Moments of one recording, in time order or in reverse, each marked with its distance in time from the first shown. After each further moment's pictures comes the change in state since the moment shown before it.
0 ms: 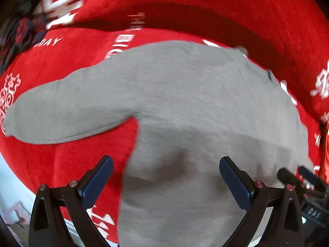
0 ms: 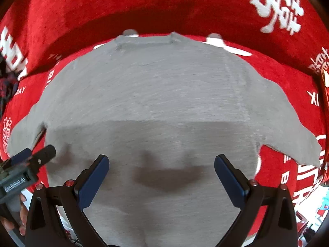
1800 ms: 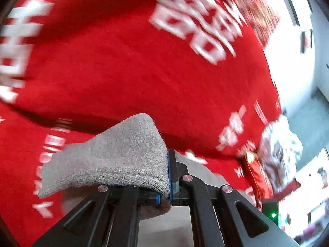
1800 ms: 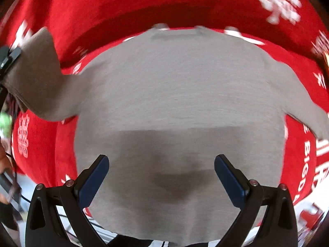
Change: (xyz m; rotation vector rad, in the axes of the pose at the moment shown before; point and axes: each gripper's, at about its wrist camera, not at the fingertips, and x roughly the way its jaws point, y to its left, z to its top) left arm -0.075 -0.028 0.075 0.203 -0.439 -0.678; right arm -0.024 0.019 -0.042 0.127 -0.061 0.085
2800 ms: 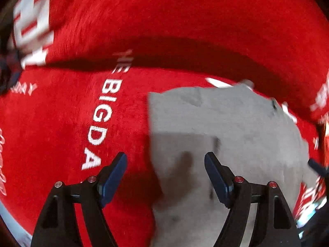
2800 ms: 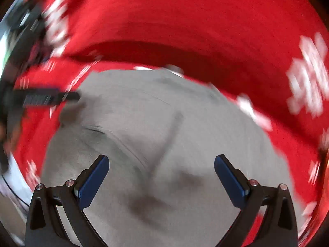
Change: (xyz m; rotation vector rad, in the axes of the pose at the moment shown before) left arm 0.064 0.106 -0.015 -0.103 0.415 0.558; right arm 0.021 0.047 0.048 -0.655 -0.200 -0.092
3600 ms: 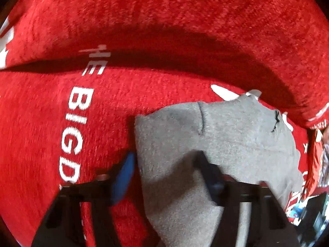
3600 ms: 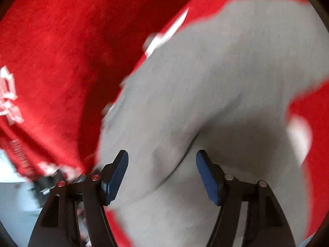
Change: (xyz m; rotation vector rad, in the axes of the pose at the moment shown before) left arm 0.046 0.003 0.045 0.022 0.127 -0.109; right arm 0.021 -0.113 -0.145 1.299 -0.002 0.612
